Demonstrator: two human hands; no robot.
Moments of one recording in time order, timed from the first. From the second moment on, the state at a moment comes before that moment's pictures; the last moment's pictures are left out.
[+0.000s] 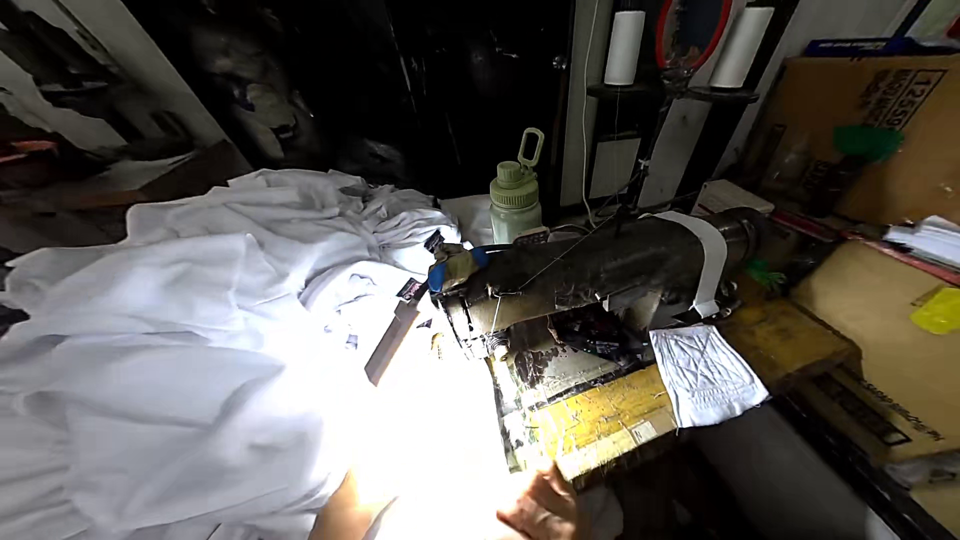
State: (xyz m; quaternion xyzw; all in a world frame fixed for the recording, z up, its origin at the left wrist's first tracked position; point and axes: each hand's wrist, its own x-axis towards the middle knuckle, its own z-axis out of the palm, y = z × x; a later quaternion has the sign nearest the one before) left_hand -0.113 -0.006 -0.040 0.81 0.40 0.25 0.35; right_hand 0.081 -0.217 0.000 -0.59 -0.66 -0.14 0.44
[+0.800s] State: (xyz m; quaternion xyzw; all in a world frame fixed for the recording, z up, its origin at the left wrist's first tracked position) left_hand -0.061 -0.033 -0.021 0.90 0.34 0.18 0.20; right_hand 0.261 -0.228 0.000 -0.88 -0.36 -0.09 0.29
